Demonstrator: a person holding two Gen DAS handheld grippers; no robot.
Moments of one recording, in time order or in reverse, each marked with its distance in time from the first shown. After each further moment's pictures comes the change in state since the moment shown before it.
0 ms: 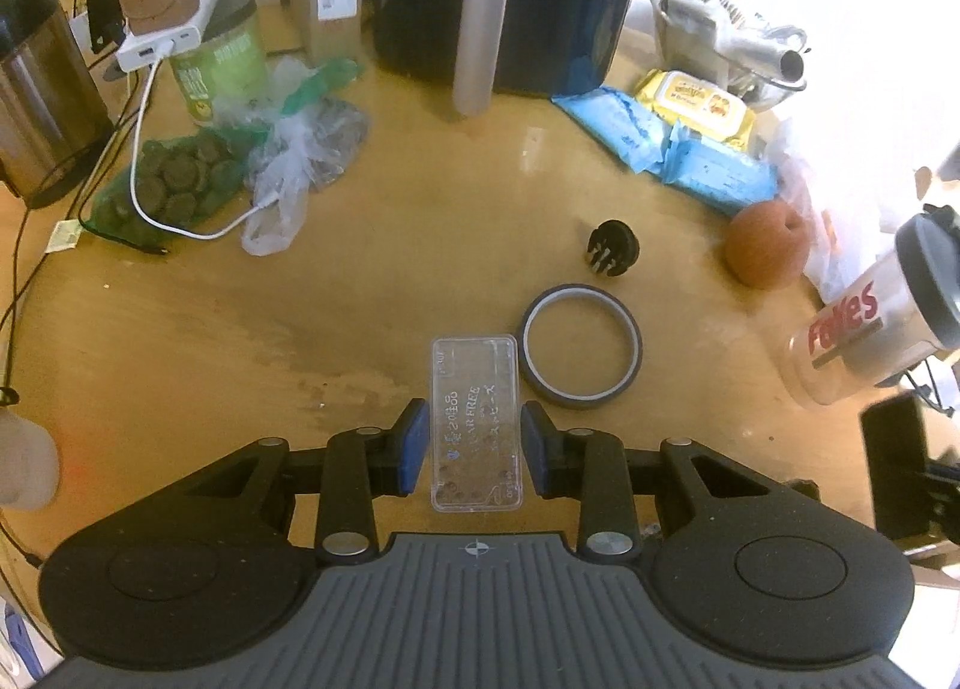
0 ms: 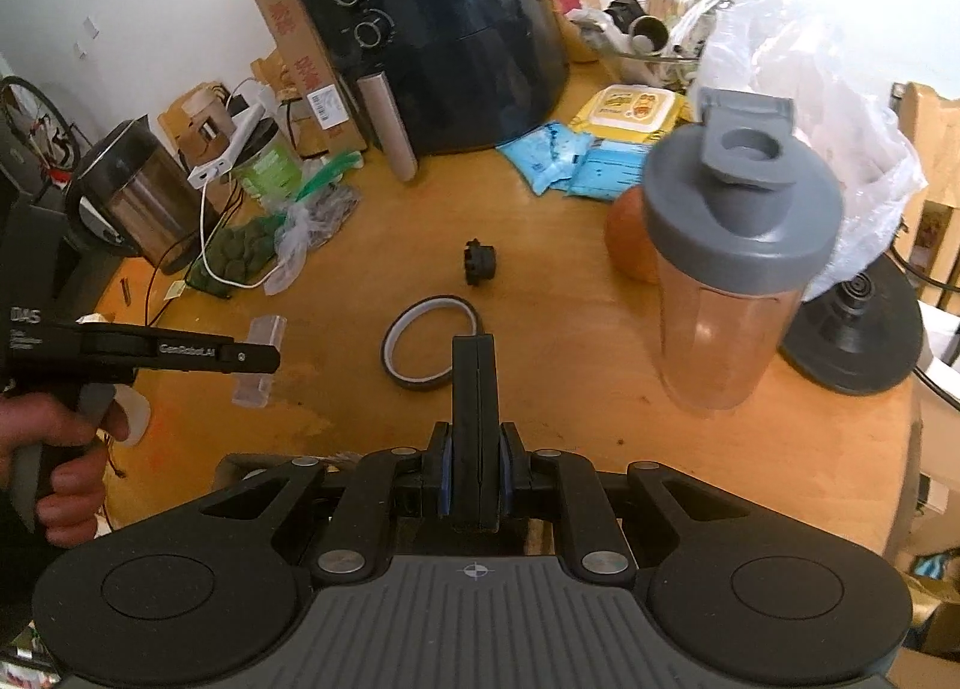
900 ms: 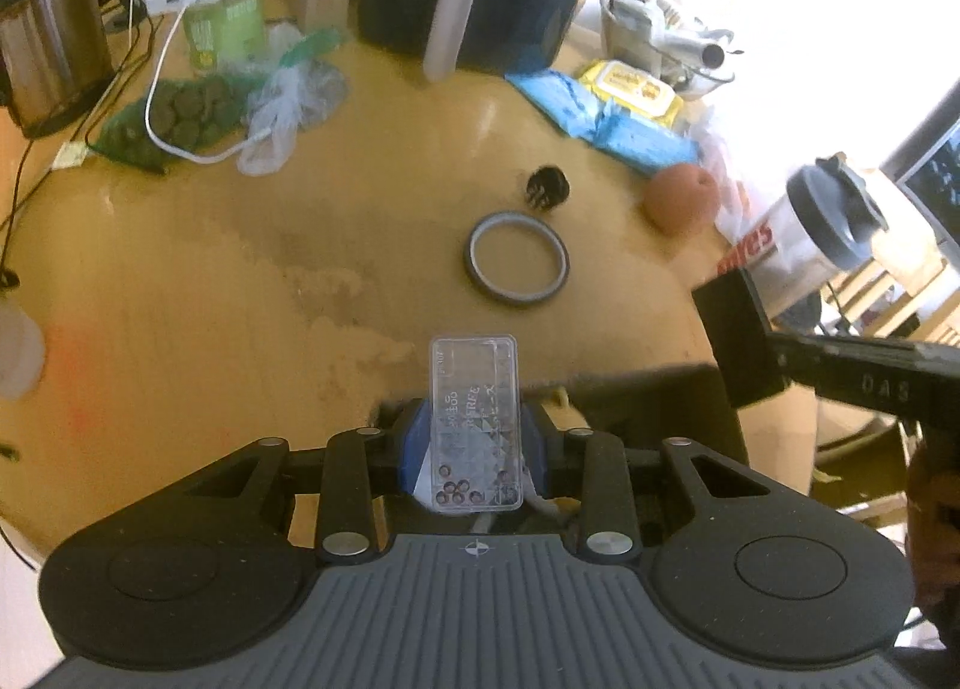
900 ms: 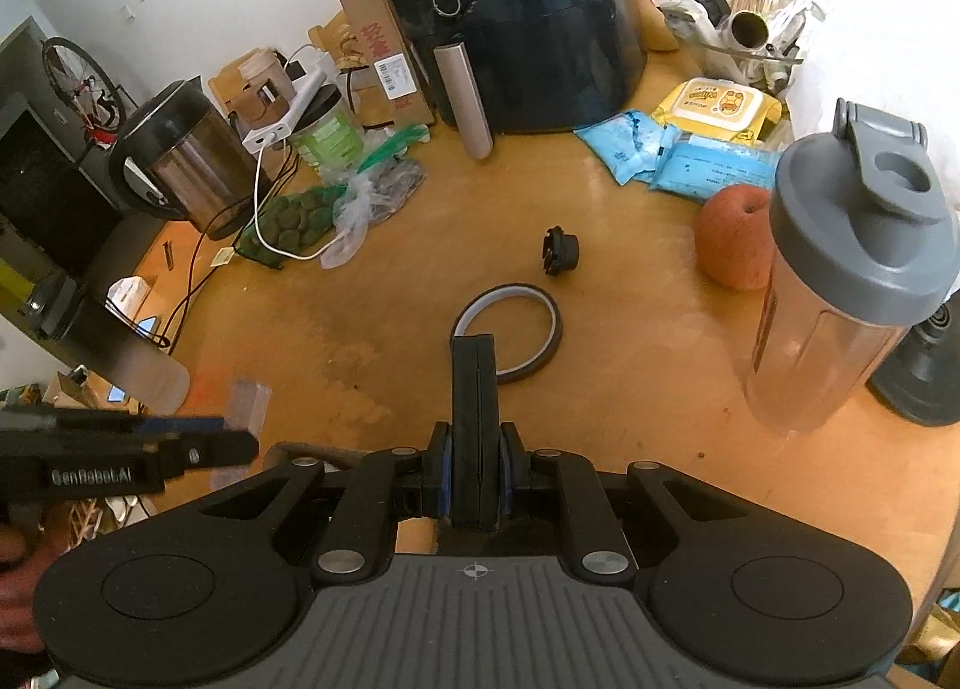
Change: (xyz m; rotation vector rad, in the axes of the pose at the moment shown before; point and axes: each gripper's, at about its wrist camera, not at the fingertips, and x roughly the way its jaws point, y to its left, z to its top) left arm -0.051 0.007 -0.067 -0.043 0.004 -0.131; right arm 0.020 0.031 0.004 -0.068 0.044 0.082
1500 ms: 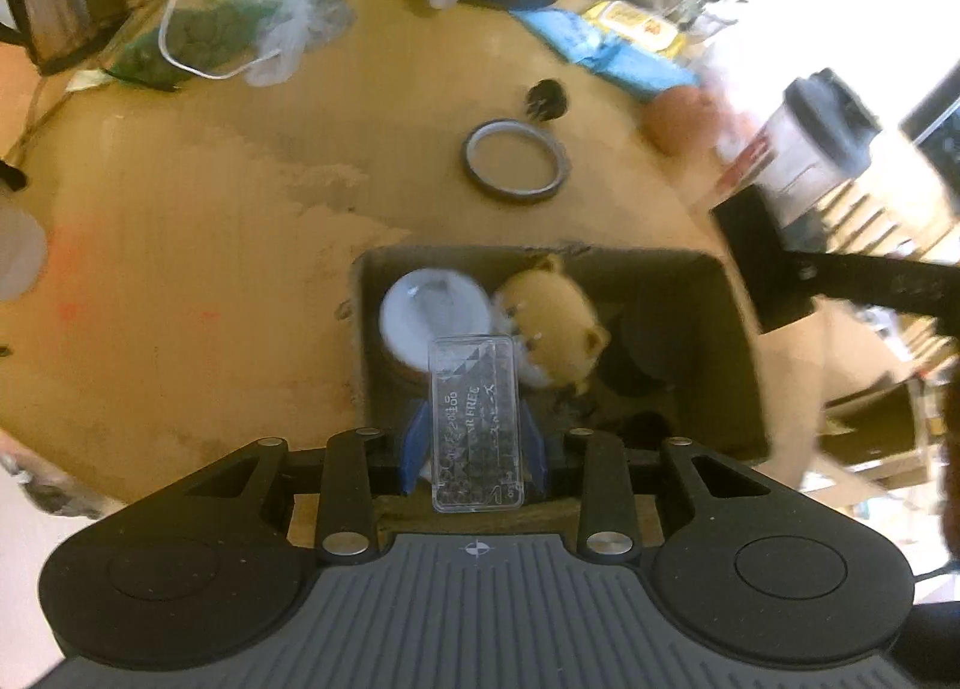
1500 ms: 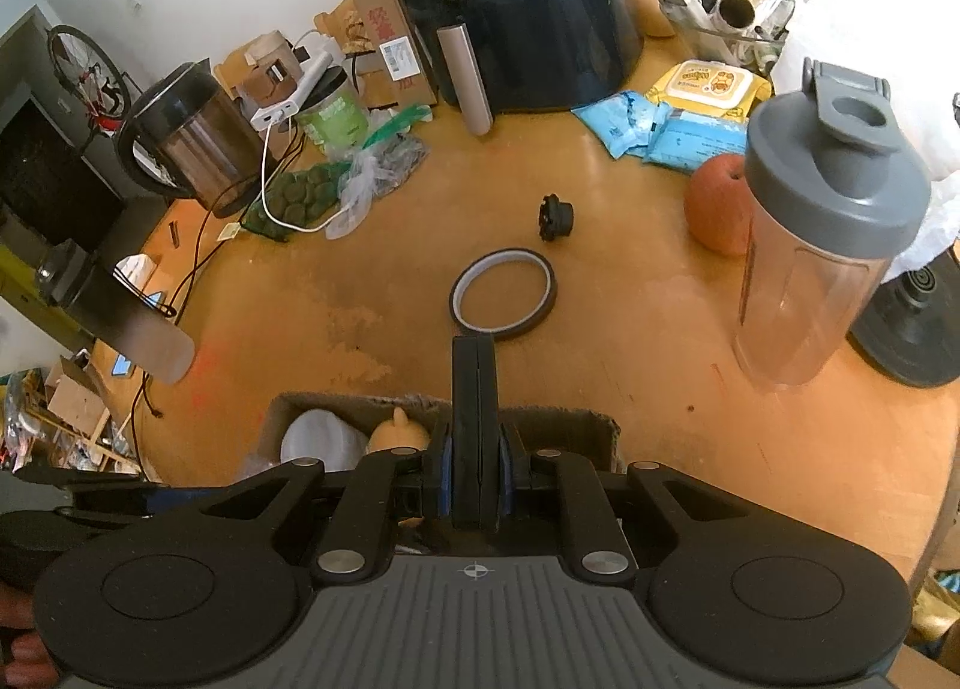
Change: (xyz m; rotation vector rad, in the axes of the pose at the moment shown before) left arm 0.004 -0.014 -0.055 -0.007 0.061 0.066; right arm -0.017 -0.004 -0.024 -0.009 0.021 0.002
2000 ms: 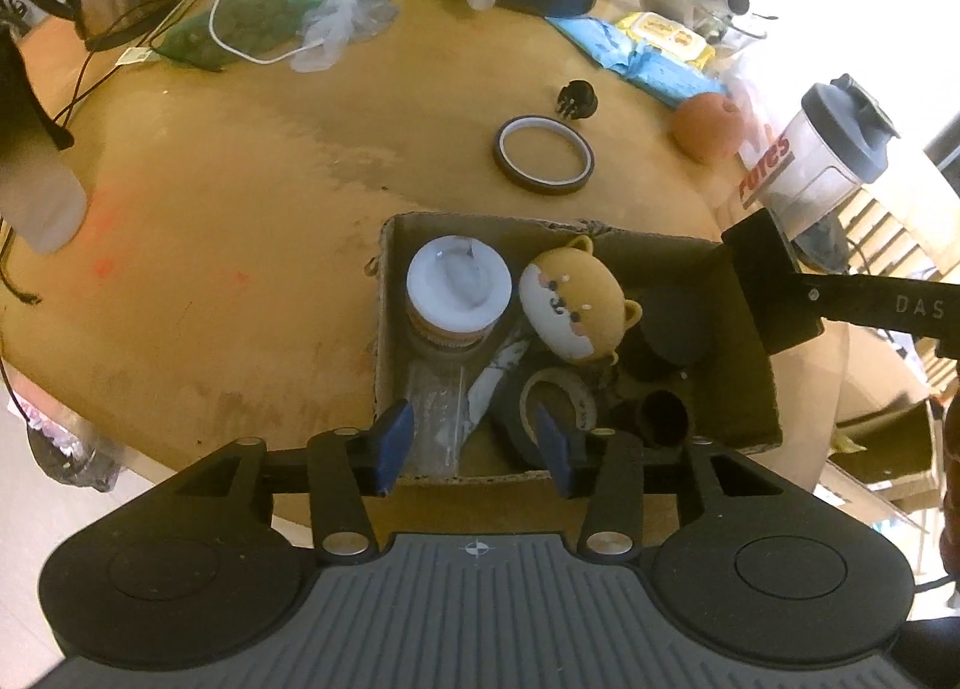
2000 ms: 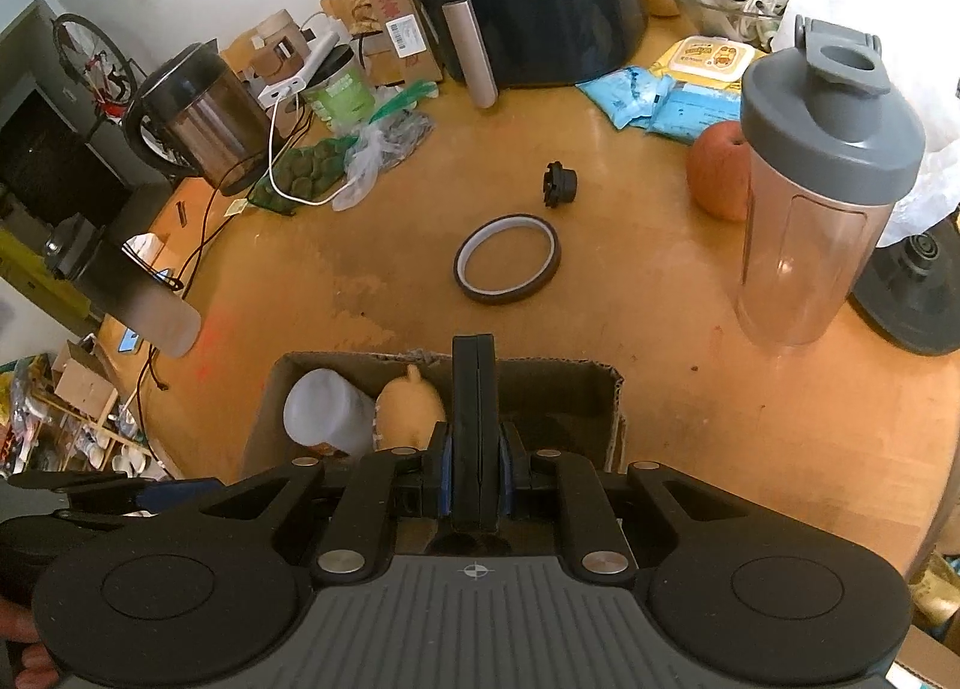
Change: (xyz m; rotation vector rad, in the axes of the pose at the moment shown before) left arm -0.013 0.002 -0.022 -0.074 -0.034 0.022; right arm -0.001 -0.002 -0.016 -0.007 0.030 0.019
